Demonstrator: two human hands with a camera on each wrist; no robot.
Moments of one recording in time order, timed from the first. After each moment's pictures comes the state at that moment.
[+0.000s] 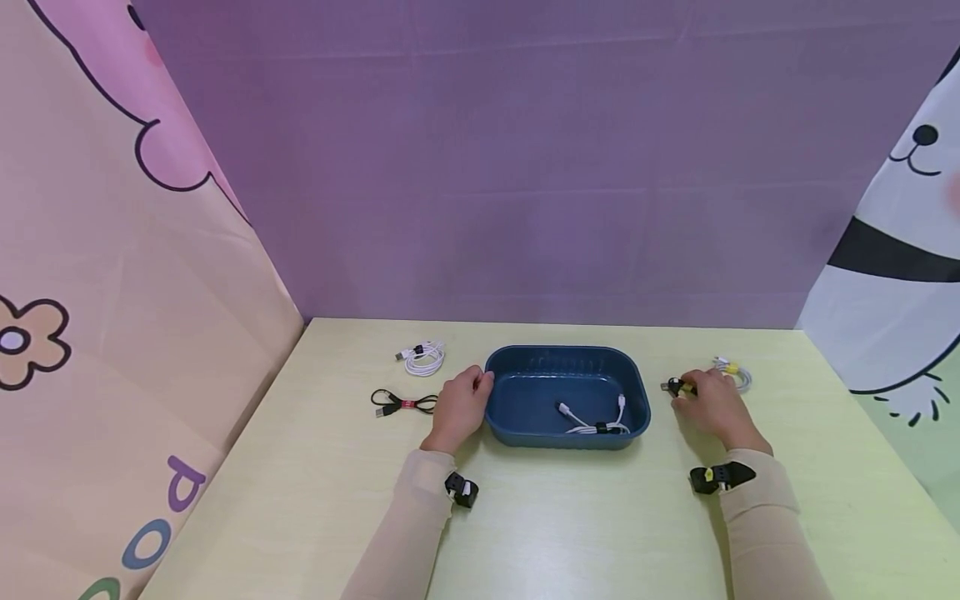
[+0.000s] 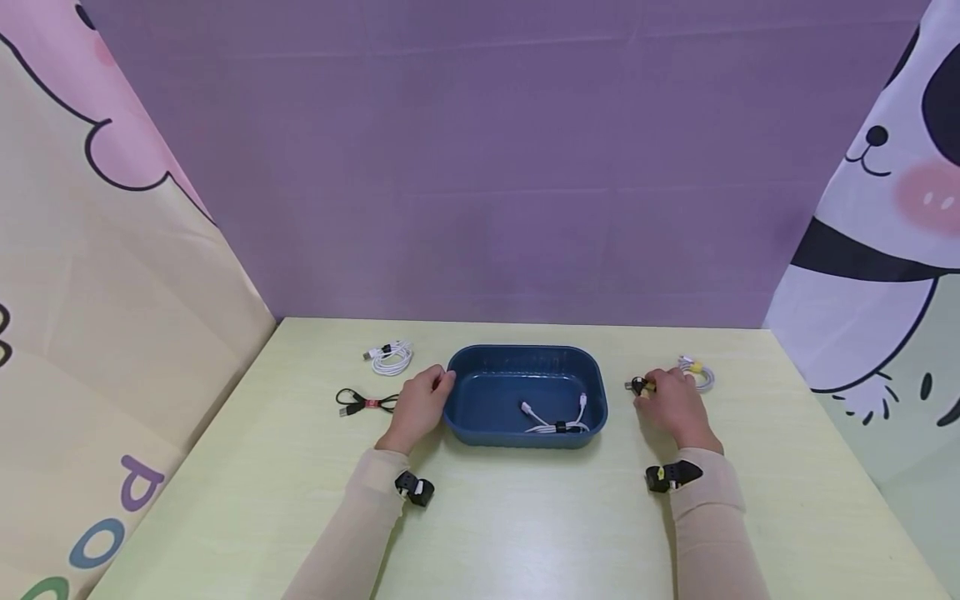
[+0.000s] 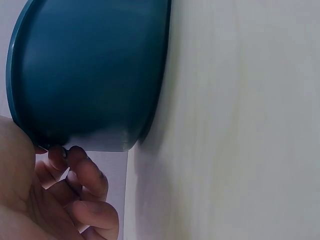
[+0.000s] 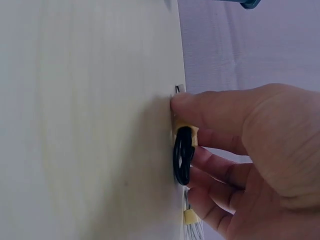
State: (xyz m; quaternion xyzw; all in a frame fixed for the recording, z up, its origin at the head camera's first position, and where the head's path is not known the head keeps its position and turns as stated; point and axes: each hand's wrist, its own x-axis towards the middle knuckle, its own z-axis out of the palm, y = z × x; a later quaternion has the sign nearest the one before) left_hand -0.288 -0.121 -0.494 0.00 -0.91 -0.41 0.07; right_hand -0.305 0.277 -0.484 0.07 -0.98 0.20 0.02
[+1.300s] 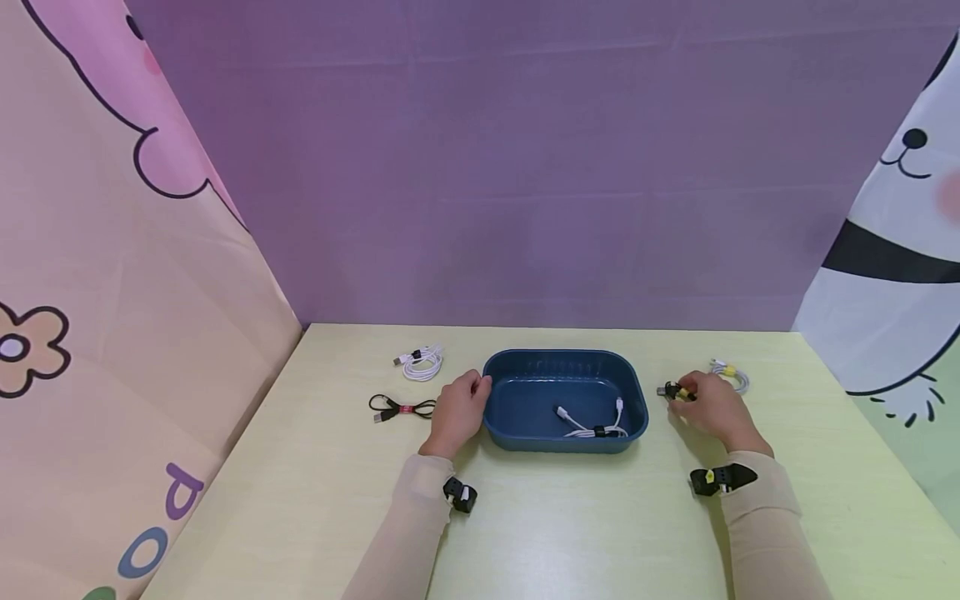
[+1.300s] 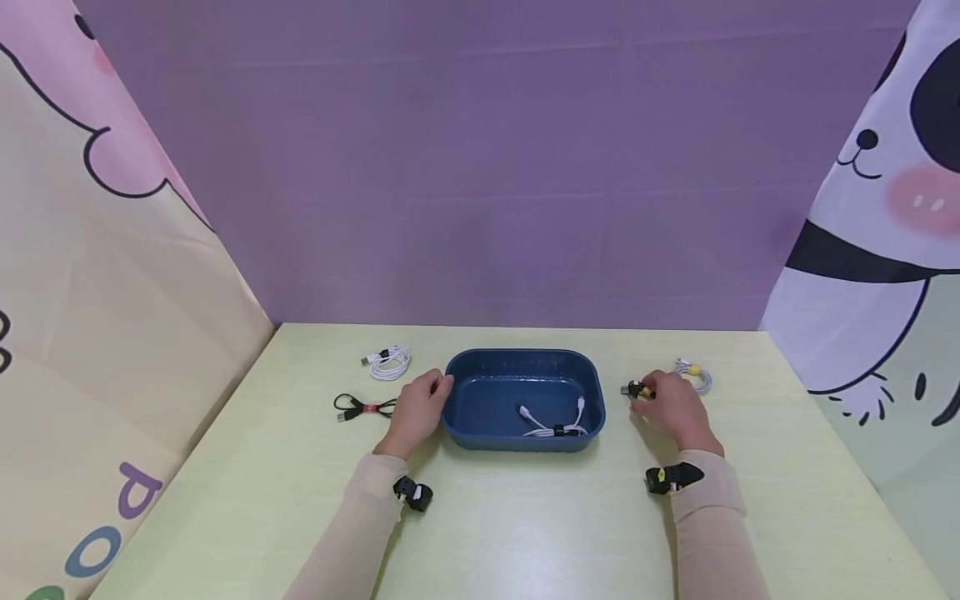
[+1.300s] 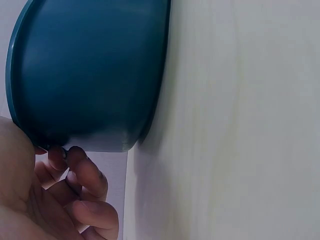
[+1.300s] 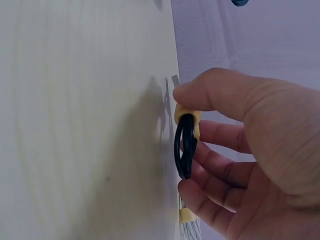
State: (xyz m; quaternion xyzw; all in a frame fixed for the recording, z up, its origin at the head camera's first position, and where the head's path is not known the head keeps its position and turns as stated) left_hand -0.288 -0.121 -0.495 -0.01 -0.91 -0.41 0.08; right_hand -0.305 0.276 -0.477 0.05 -0.97 0.24 -0.02
